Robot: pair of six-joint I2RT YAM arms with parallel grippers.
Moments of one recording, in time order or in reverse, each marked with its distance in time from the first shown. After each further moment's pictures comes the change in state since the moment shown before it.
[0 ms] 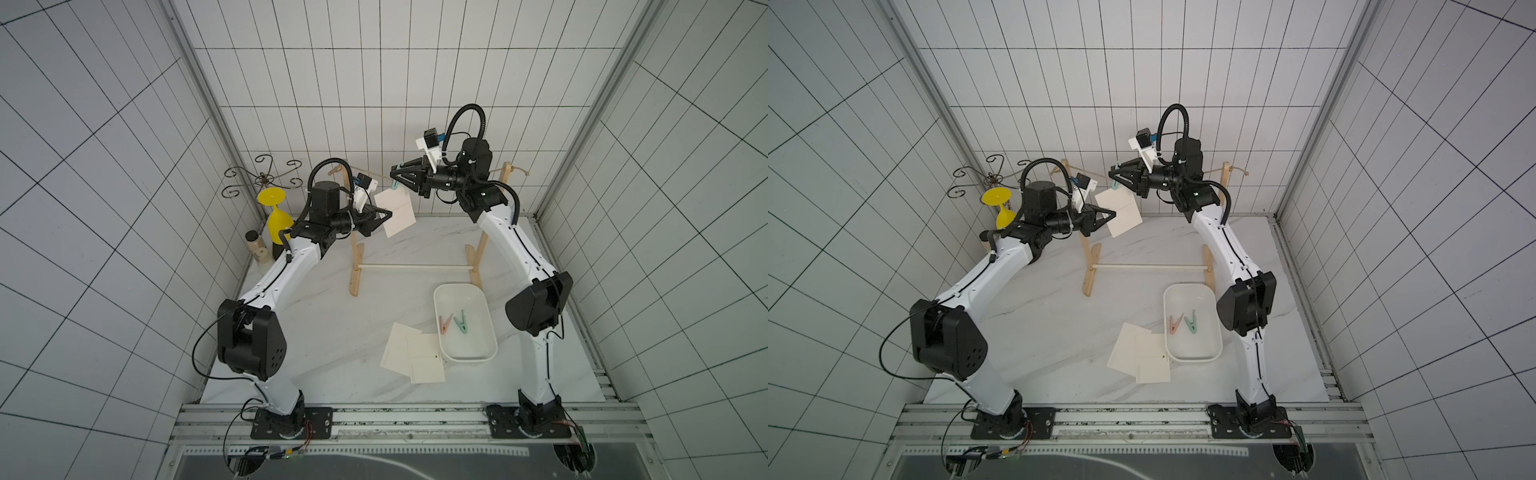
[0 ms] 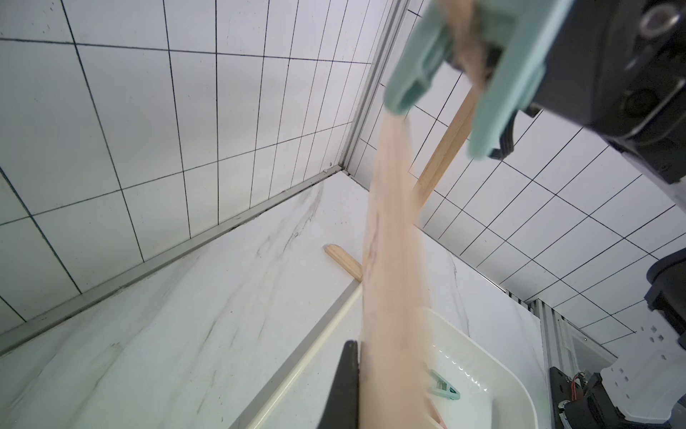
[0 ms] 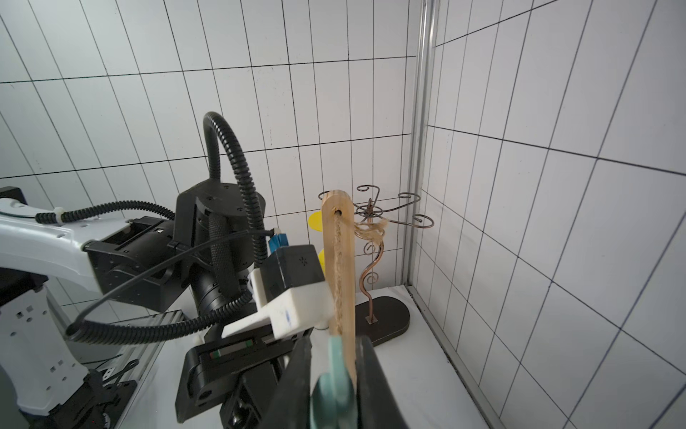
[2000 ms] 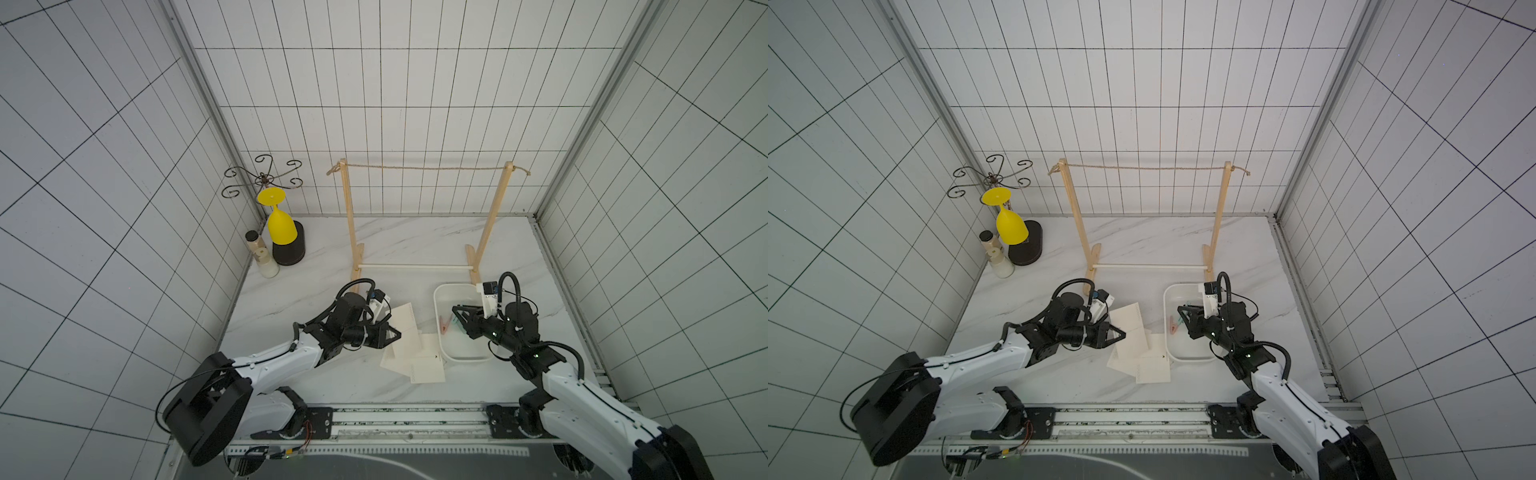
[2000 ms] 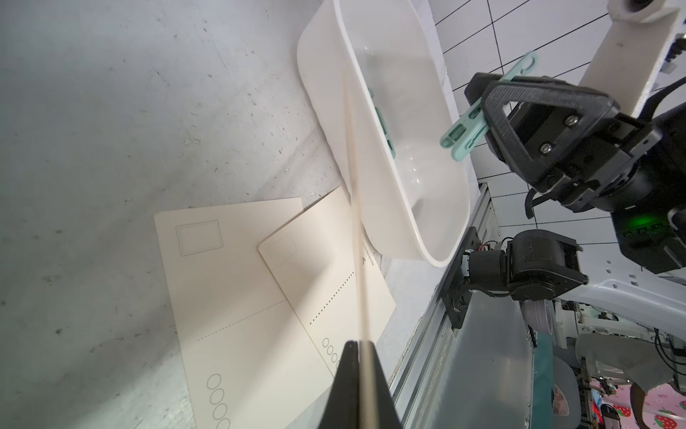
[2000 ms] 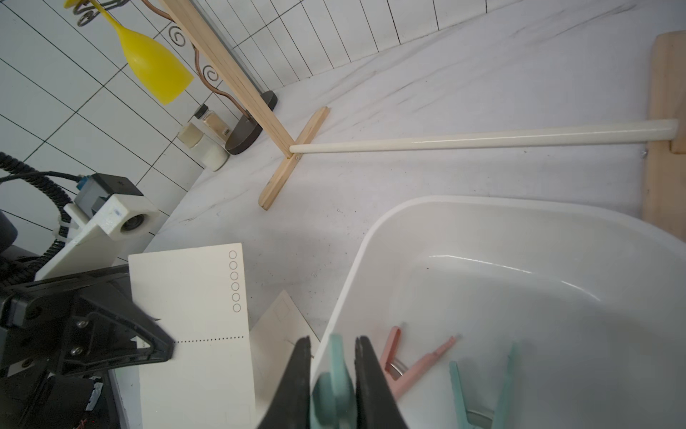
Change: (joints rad) left arm -0.394 -0.449 -1.051 0.284 -0.216 -0.537; right arm 0.000 -1.274 -2.095 0.319 0.659 0.334
